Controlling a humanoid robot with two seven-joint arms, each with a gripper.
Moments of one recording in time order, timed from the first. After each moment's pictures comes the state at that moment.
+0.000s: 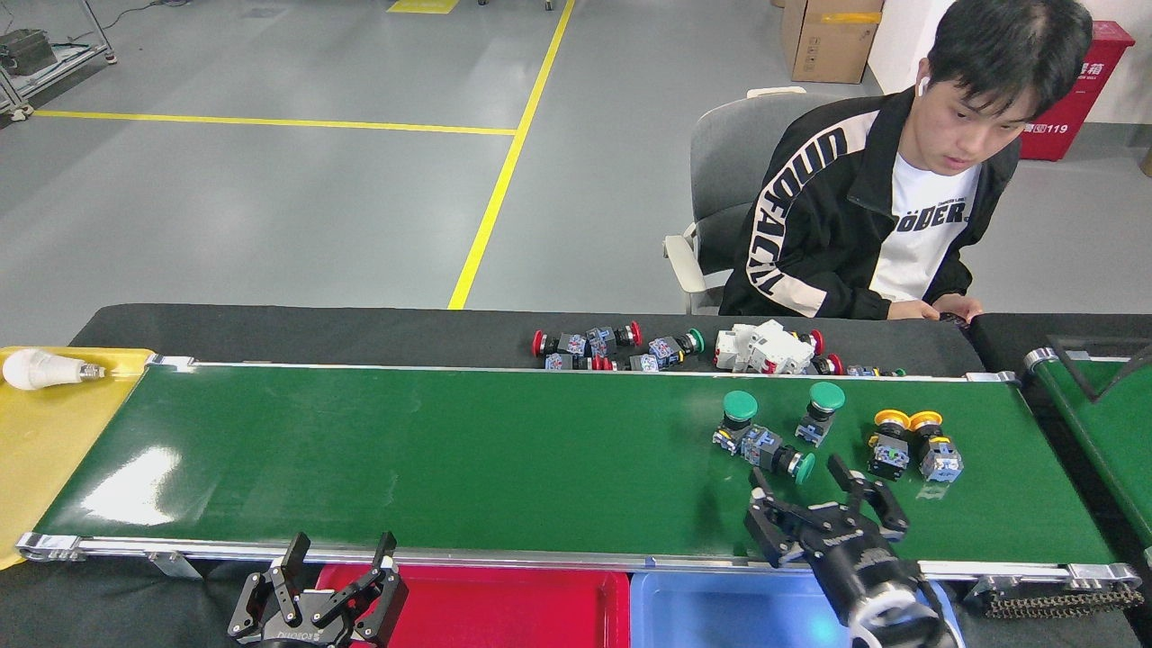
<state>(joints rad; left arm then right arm) 0.23 -0.09 0.14 -1.77 -1.51 -0.23 -0.06 -0.16 0.03 0.09 -1.39 1.40 -0.16 0.18</state>
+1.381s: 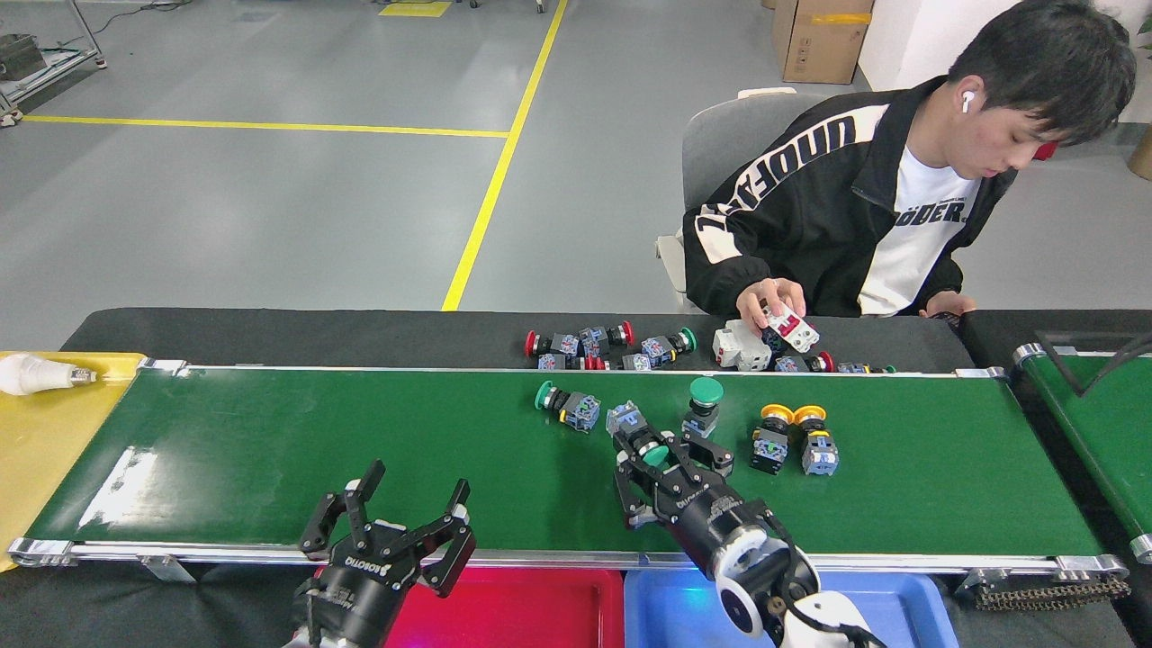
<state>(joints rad) -0.03 -0.05 -0.10 -1.65 -1.62 -0.26 -0.10 -0.08 0.05 0.31 -1.54 1.32 -0.38 0.18</state>
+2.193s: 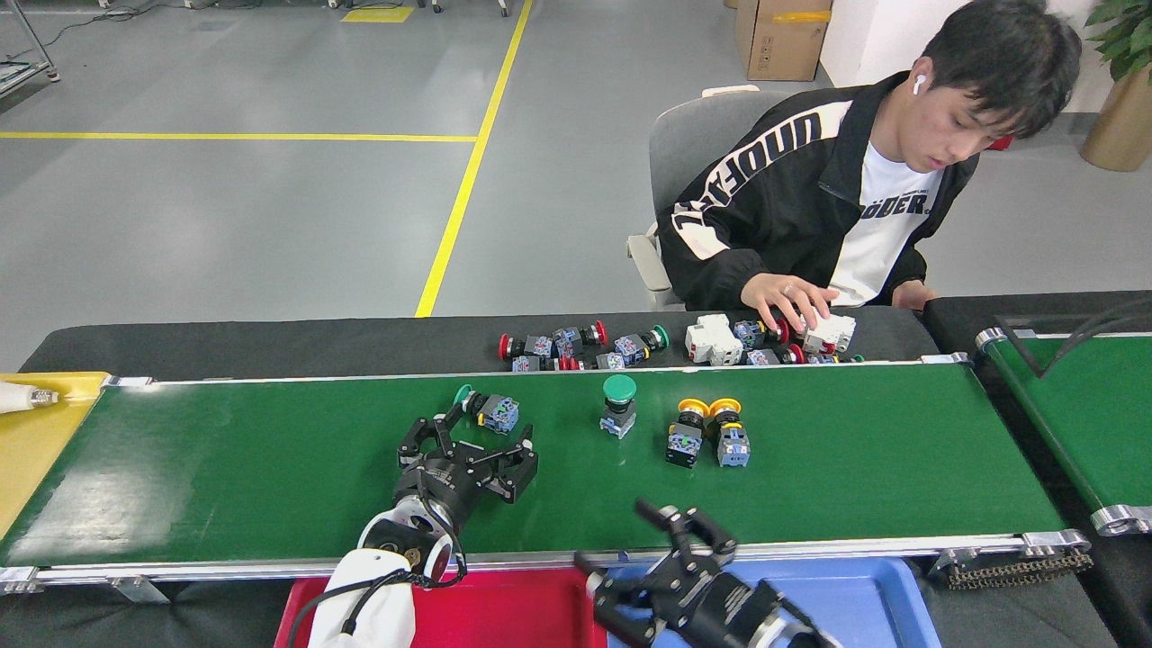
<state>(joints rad) -0.49 -0.08 -0.16 -0.93 -1.67 -0.15 -0.07 0.01 0.11 0.03 -1.71 1.31 -0.39 0.24</state>
